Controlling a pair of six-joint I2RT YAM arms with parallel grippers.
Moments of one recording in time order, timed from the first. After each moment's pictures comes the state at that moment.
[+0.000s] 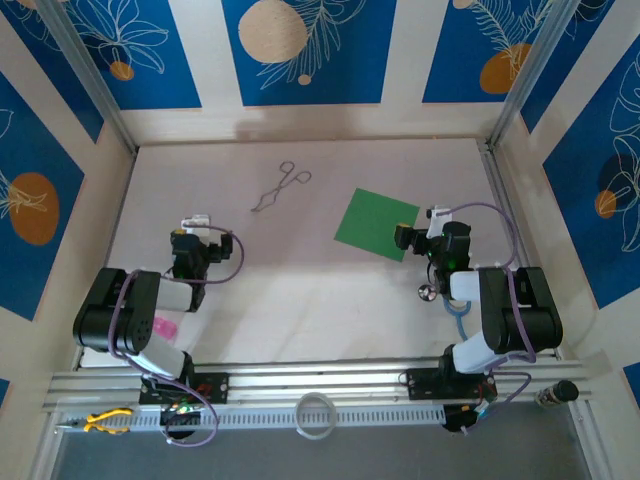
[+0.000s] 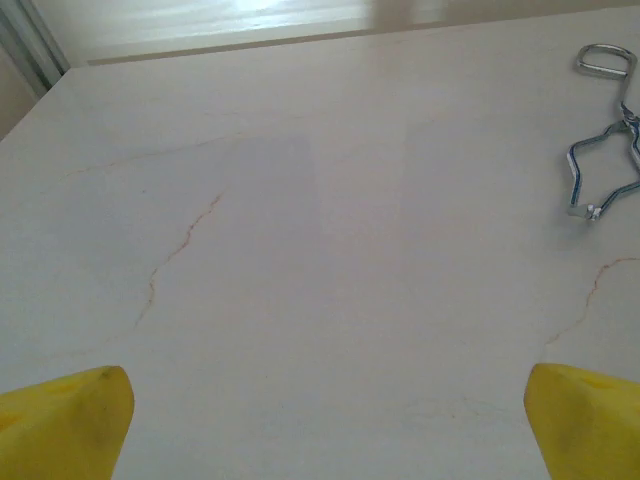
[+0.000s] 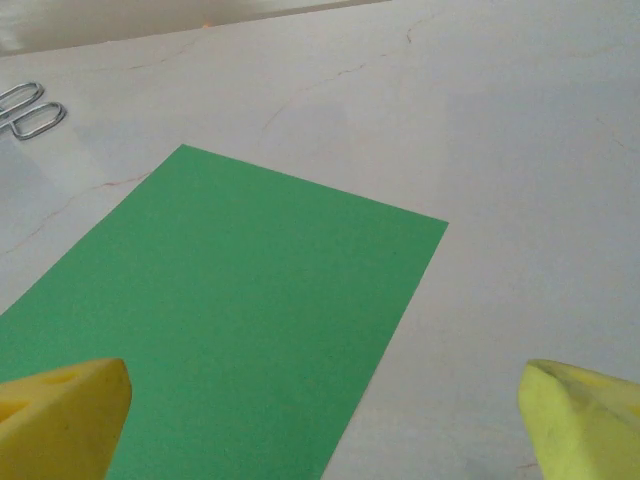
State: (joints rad) left arm -0.10 1.55 0.34 0.86 -0.16 0.03; right arm 0.01 1.51 0.39 0.69 -0.18 0.10
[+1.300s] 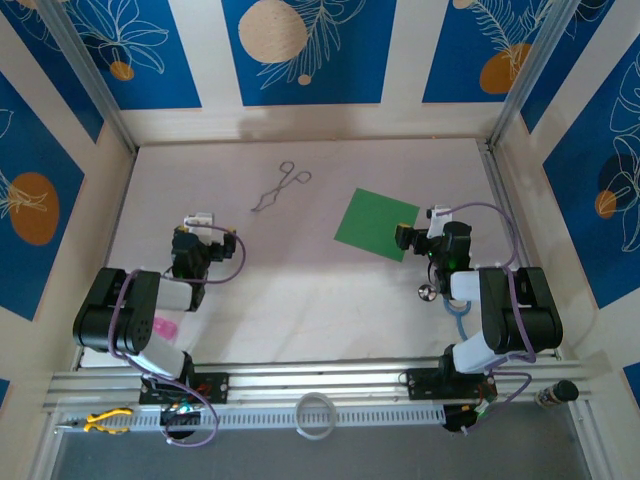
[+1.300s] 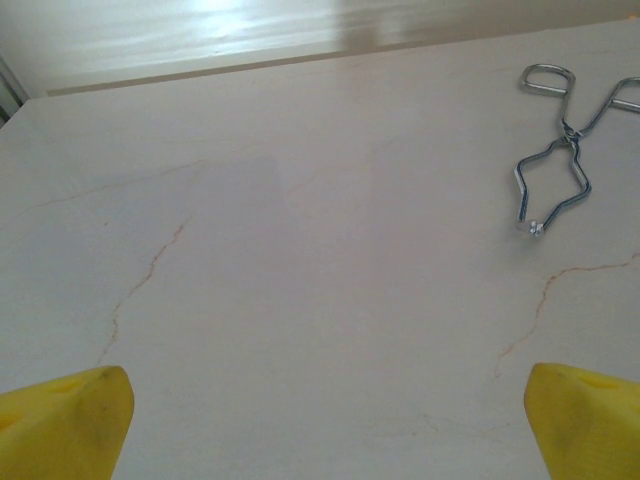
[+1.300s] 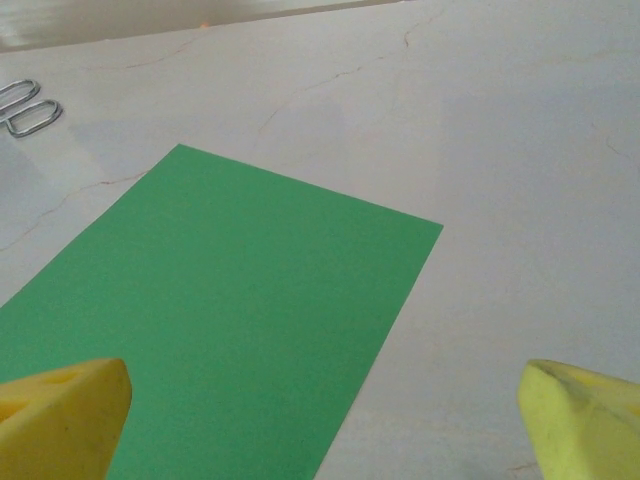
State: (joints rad) left arm -0.10 1.55 0.34 0.89 -0.08 0.06; right arm 0.01 1.51 0.39 0.68 -0.18 0.09
